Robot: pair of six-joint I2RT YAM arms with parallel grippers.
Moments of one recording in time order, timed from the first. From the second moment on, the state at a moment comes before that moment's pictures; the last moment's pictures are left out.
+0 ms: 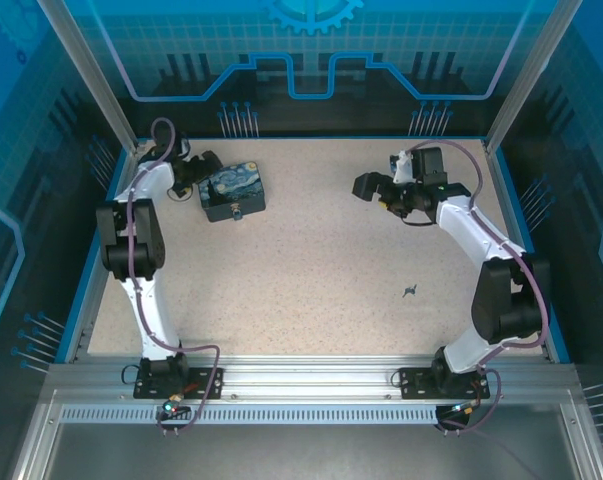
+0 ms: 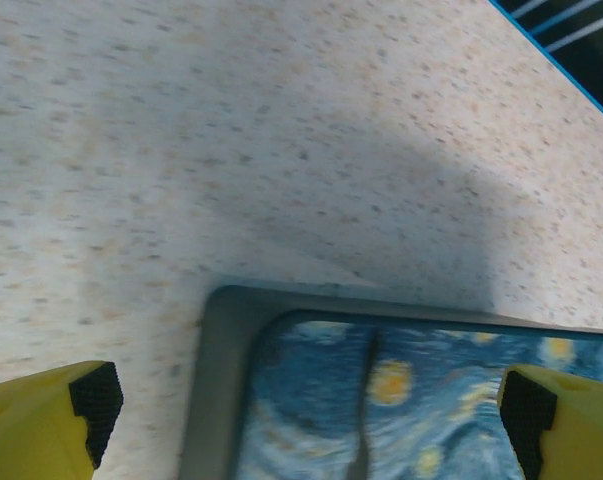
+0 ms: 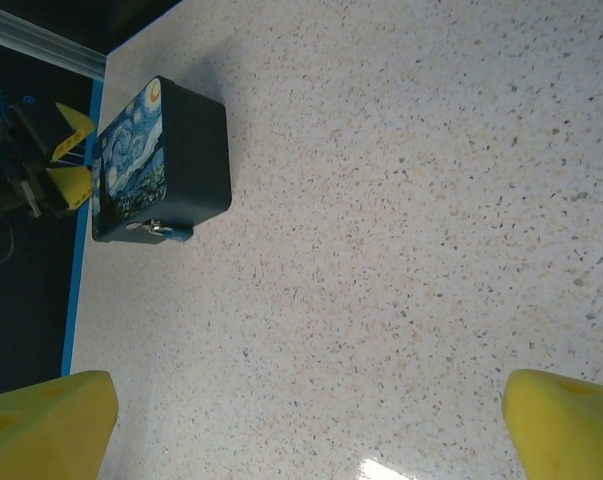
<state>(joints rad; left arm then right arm) 0.12 2.13 1.71 -0.52 0.22 -0.53 0.15 1.60 1.22 -0.43 -0.54 0.51</state>
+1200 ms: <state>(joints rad) -0.31 1.96 1.41 -0.22 0.33 -0.81 0.13 1.88 1.43 -0.54 -0.48 0.53</state>
